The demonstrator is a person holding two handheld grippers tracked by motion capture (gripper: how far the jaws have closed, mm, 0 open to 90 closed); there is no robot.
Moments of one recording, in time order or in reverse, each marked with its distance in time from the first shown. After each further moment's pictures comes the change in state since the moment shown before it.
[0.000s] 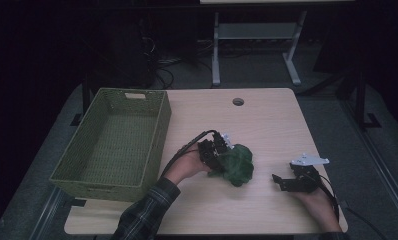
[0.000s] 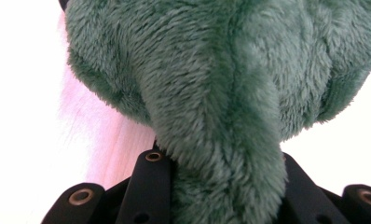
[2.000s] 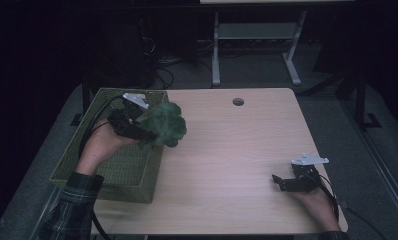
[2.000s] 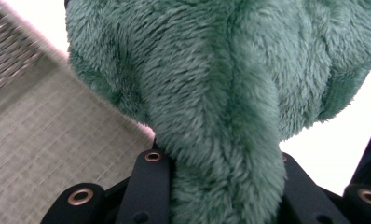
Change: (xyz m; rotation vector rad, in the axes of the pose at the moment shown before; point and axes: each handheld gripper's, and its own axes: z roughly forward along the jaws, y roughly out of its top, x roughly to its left) left arm 0.025 -0.130 -0.205 -0.185 0.261 -0.314; right arm -0.001 0.001 0.001 0.014 -0.014 0.009
